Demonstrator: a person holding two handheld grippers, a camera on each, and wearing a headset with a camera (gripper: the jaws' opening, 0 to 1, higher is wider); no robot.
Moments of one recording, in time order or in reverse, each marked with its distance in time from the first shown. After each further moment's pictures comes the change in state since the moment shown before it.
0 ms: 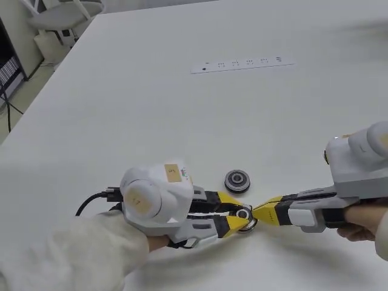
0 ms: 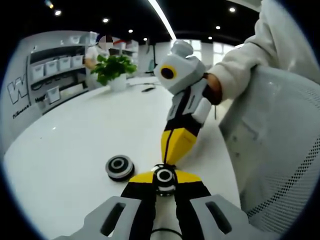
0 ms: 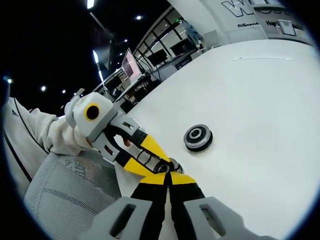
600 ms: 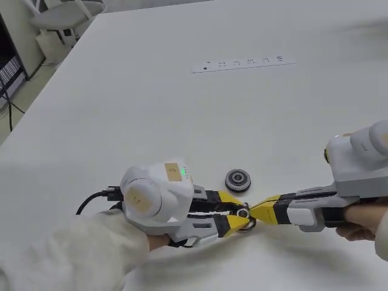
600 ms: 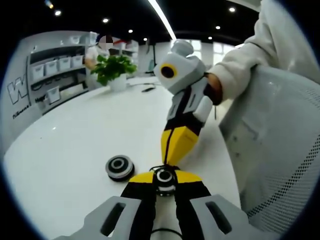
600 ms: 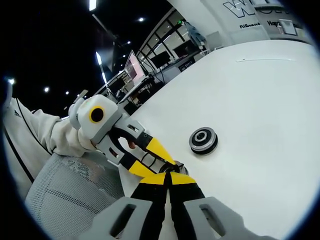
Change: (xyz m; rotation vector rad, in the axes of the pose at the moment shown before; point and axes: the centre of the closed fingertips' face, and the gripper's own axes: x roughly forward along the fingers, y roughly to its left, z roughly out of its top) left arm 0.001 0.000 0.000 0.000 -0.001 0.001; right arm 0.001 0.006 0.003 -0.003 -0.019 0.033
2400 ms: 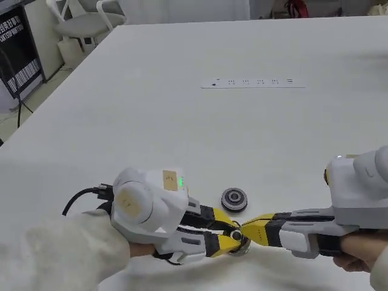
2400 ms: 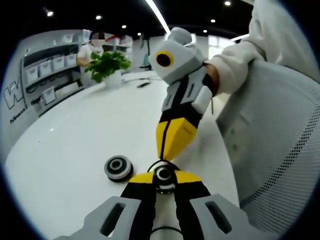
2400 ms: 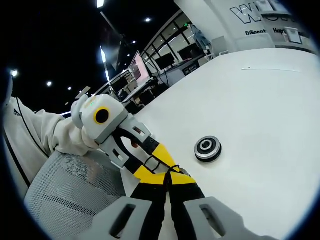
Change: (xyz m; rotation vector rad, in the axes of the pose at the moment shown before) left arm -0.003 -0.003 0.000 0.032 0.060 -0.030; right arm -0.002 0.007 0.010 -0.060 -0.014 -0.002
